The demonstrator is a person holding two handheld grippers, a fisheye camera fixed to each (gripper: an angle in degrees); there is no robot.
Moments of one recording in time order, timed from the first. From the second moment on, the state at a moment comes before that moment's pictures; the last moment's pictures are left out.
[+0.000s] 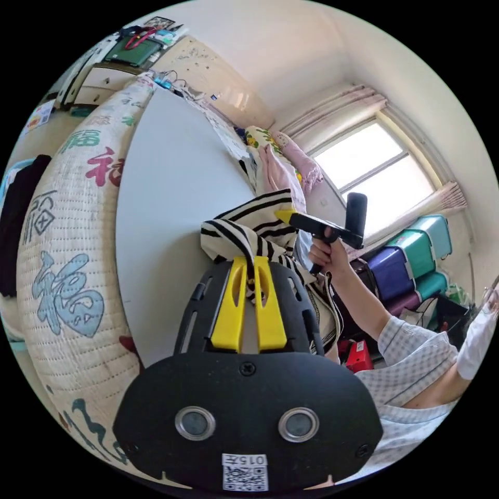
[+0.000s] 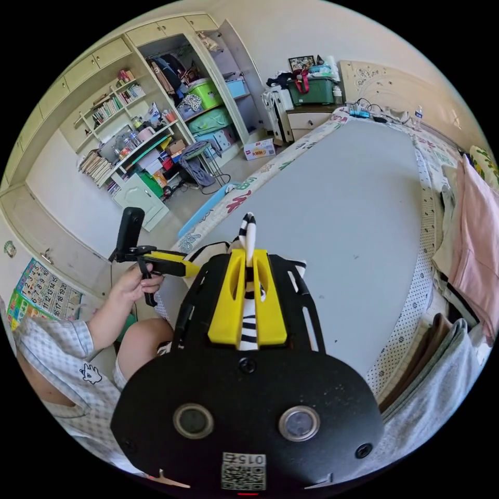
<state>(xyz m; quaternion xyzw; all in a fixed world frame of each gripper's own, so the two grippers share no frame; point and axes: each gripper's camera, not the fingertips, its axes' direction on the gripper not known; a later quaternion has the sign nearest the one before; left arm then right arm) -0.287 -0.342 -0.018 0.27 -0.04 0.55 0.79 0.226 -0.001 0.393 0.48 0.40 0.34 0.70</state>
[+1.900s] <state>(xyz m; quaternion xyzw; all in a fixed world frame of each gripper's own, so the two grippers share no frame) -0.270 -0.156 0.047 0.24 -0.22 0.74 0.59 0.093 0.105 0.505 0.45 0.37 0.20 0.79</state>
